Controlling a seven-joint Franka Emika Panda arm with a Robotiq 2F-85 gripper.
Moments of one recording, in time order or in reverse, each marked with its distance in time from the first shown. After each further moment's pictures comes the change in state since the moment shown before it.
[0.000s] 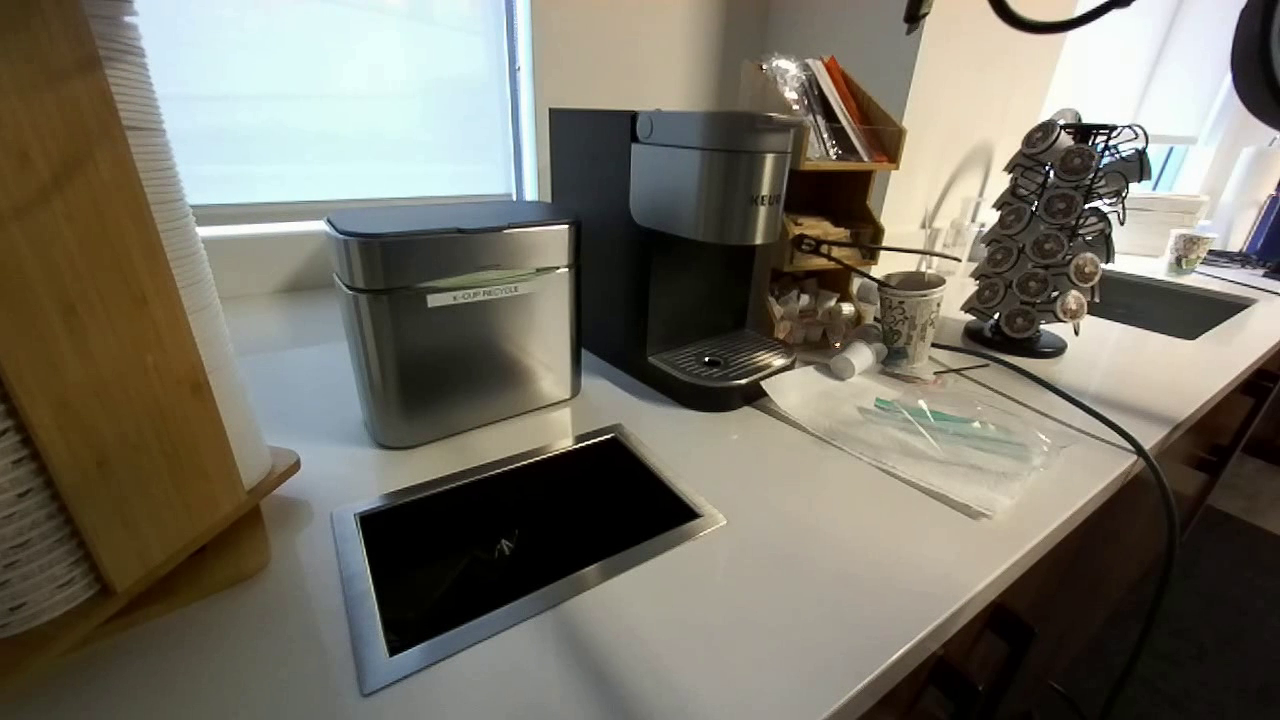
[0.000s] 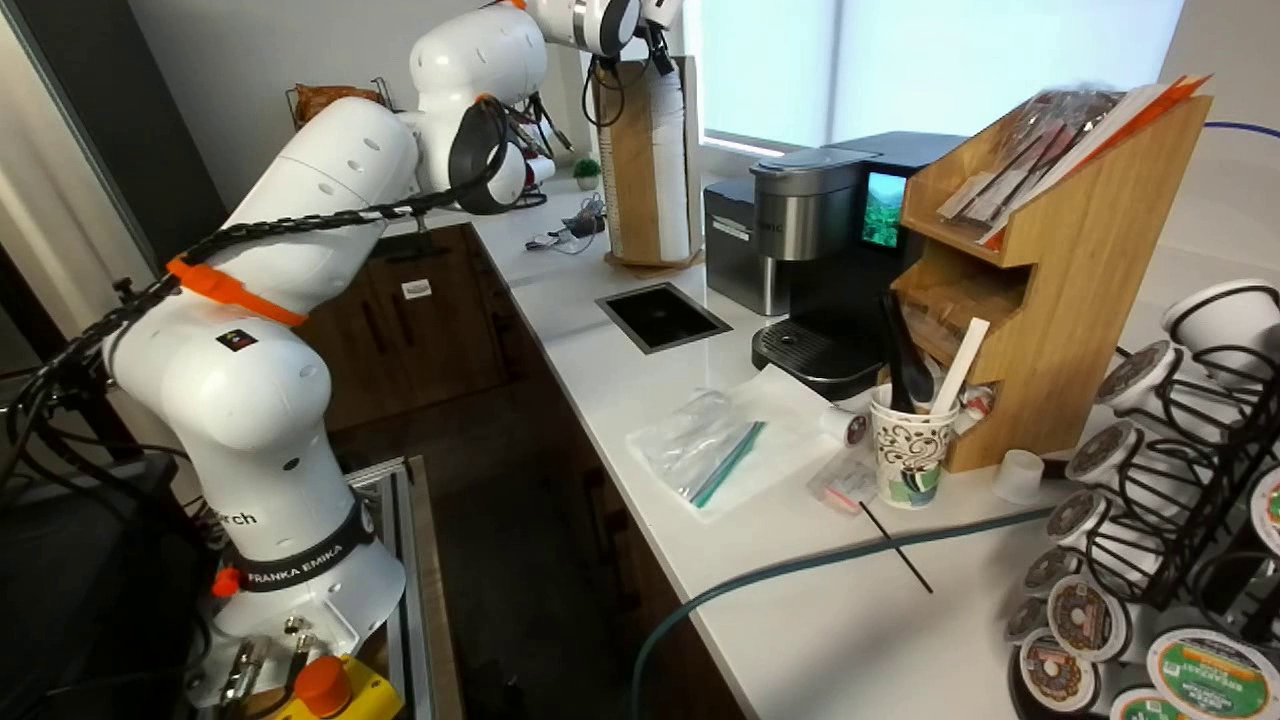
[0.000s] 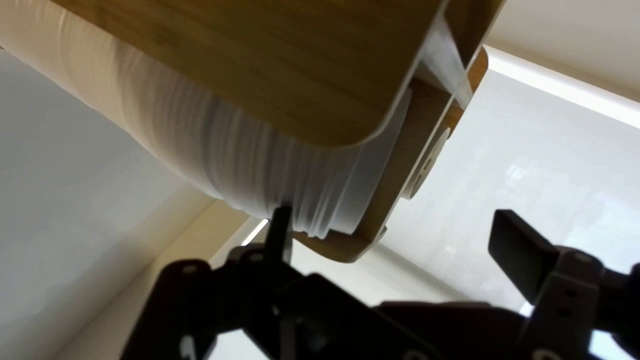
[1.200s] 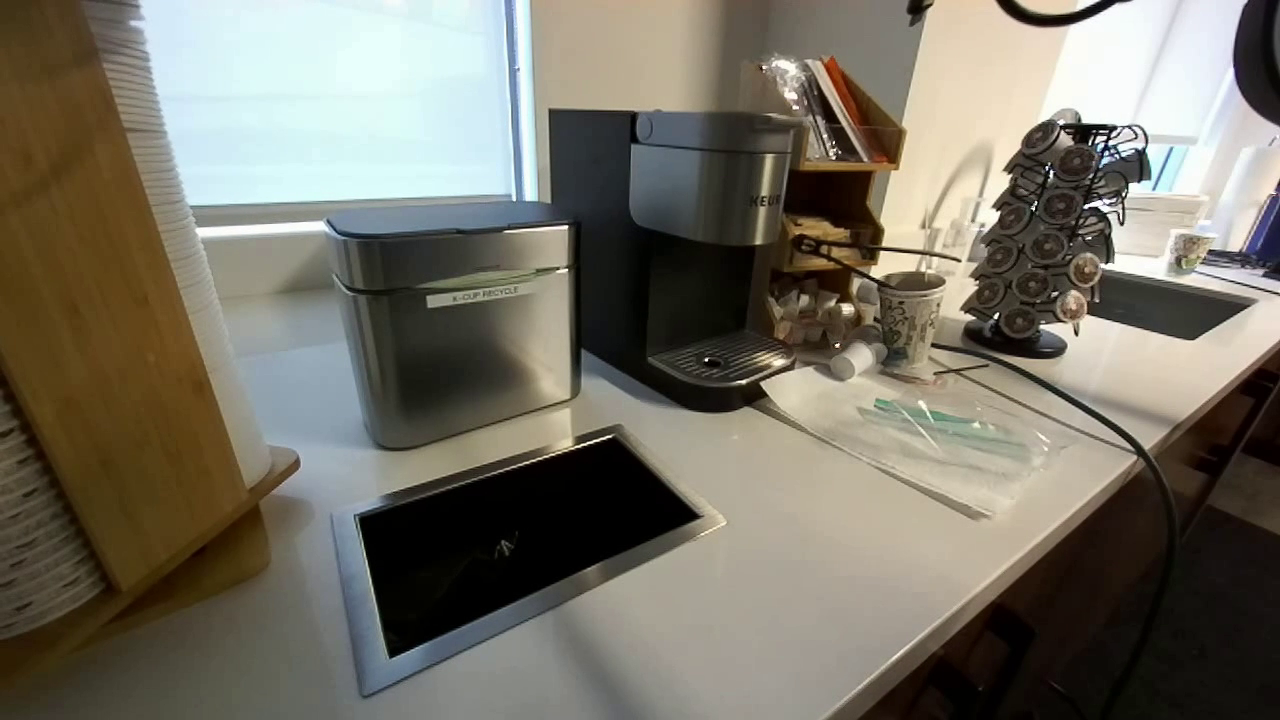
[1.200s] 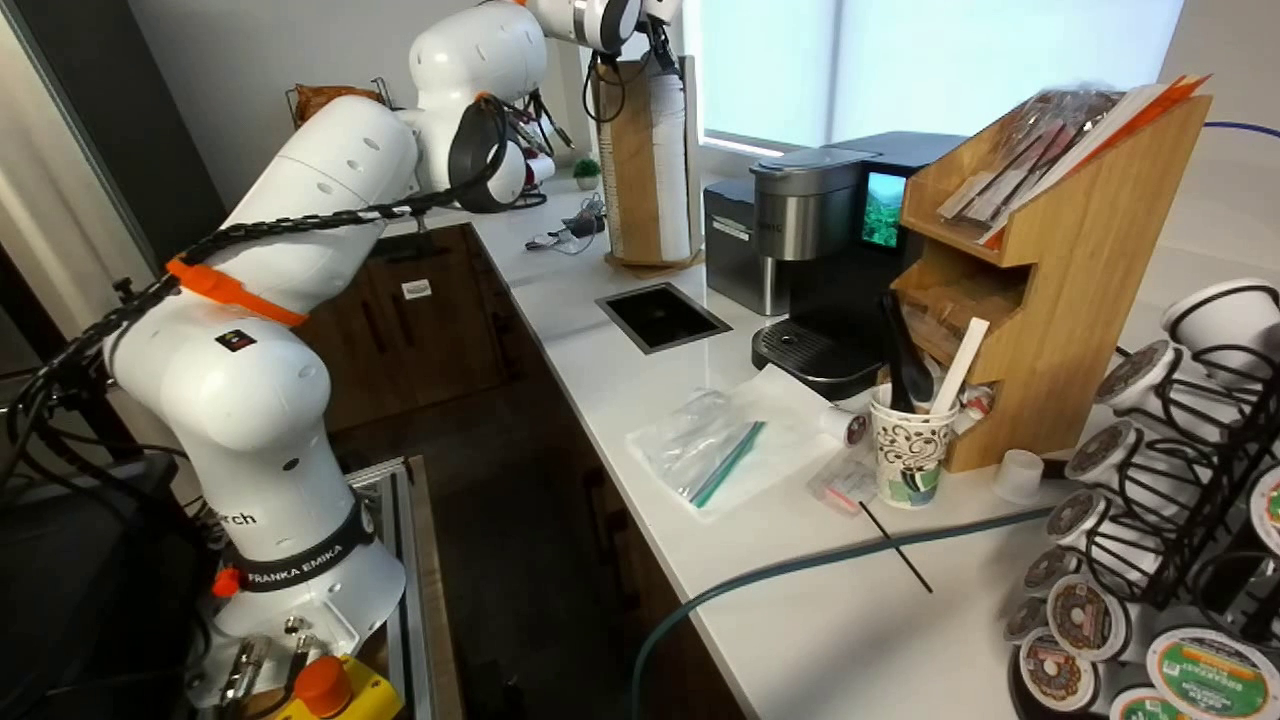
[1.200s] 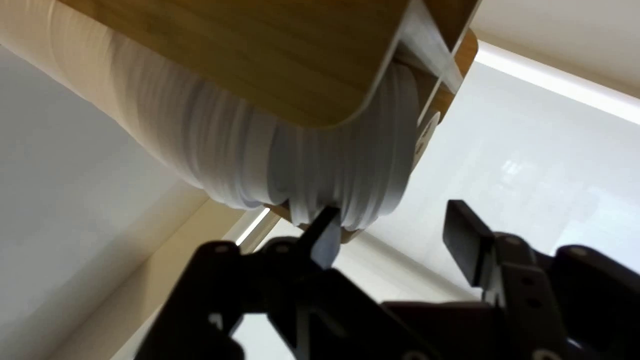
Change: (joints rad) arm -0.009 -0.008 0.009 0.001 0.004 0.002 -0.001
